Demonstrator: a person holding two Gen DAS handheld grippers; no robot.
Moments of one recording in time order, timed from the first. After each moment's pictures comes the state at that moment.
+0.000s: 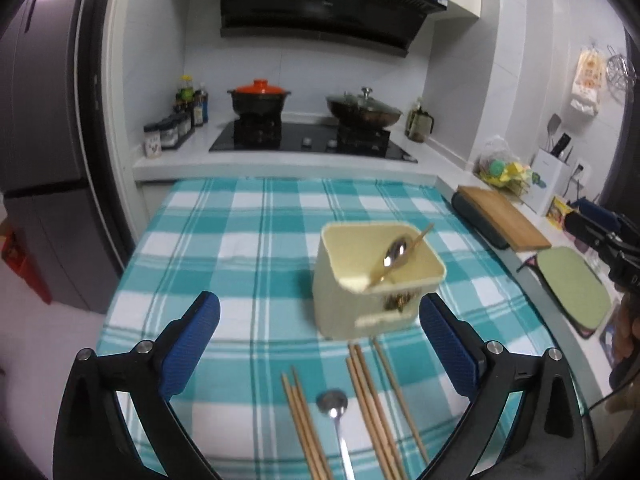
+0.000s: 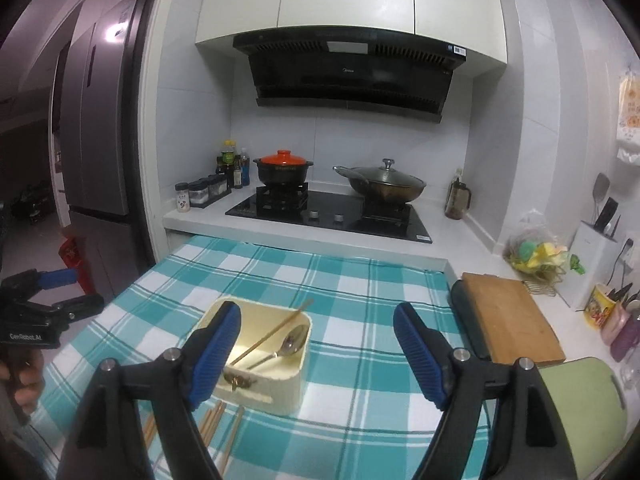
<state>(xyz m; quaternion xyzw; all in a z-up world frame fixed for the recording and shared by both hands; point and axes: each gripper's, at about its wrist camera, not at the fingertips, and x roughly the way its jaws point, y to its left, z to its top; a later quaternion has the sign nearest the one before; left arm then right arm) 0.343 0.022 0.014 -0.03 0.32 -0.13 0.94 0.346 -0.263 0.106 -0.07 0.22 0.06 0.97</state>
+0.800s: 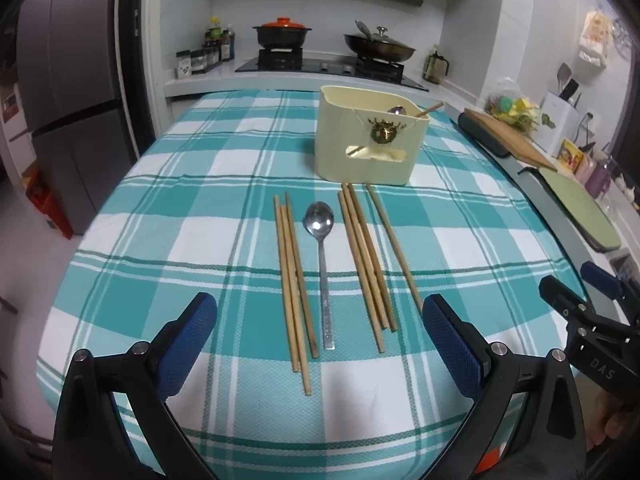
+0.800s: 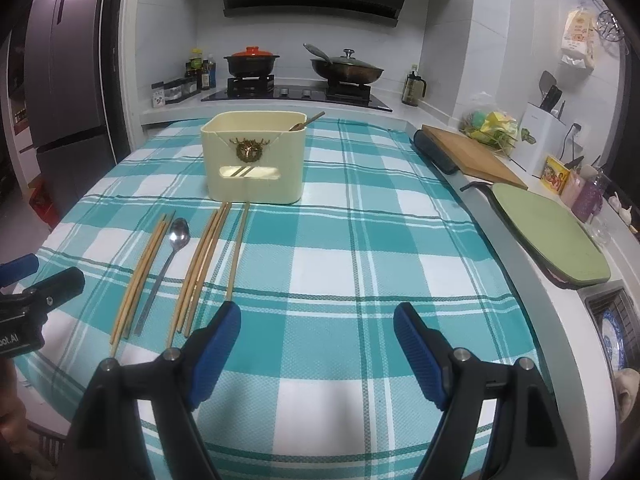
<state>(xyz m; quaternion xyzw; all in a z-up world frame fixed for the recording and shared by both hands) 0.198 -0.009 -0.085 -0.03 0.38 -0.07 0.92 0.179 -0.241 -0.043 -0.05 0.36 -0.04 0.93</state>
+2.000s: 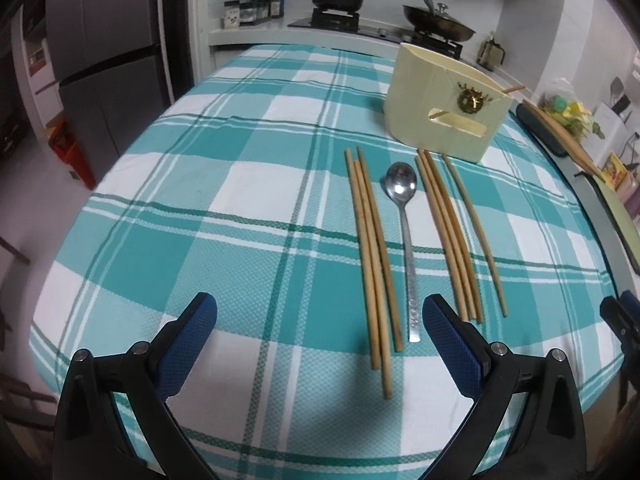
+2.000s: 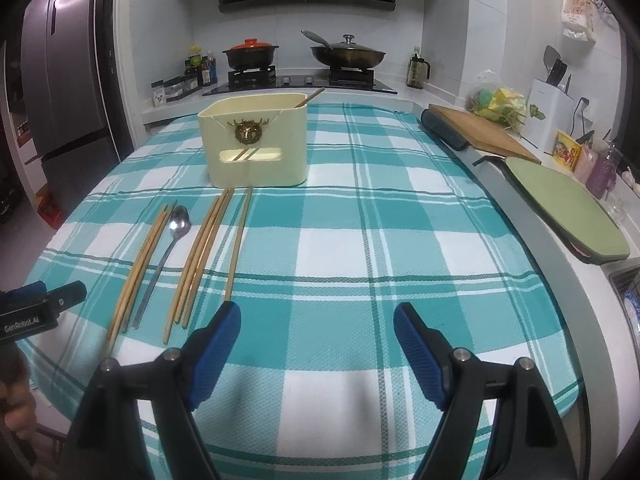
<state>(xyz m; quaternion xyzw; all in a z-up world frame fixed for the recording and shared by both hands) 0.231 0.043 -0.142 -0.06 0.44 0.00 0.90 0.186 -0.250 -0.073 -0.01 0.37 -0.02 0.93</state>
